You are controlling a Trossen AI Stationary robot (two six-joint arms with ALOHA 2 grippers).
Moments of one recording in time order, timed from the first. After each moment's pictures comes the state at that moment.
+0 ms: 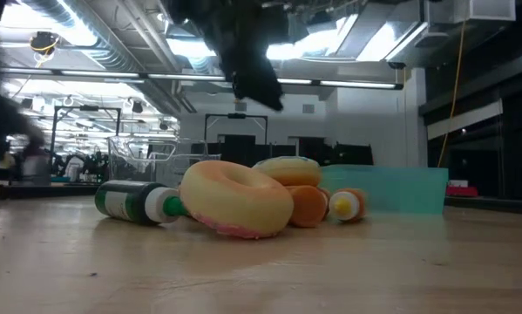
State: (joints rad) left arm 0.08 1.73 1.32 -0.47 0.17 -0.01; right arm -0.58 1.28 1.21 0.63 -0.91 0.92
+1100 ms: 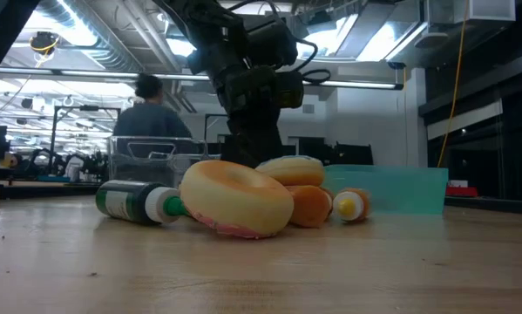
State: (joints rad) left arm 0.11 1.94 1.32 -0.41 0.26 -0.04; right arm -0.59 1.28 1.23 0.56 -0.96 0.88
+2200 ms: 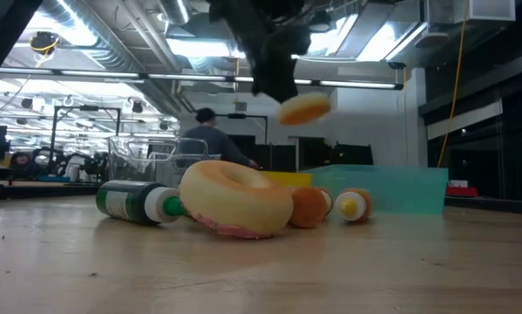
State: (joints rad) left arm 0.21 1.92 1.72 -0.75 0.00 0.02; right arm -0.59 1.28 1.23 0.56 -0.96 0.88
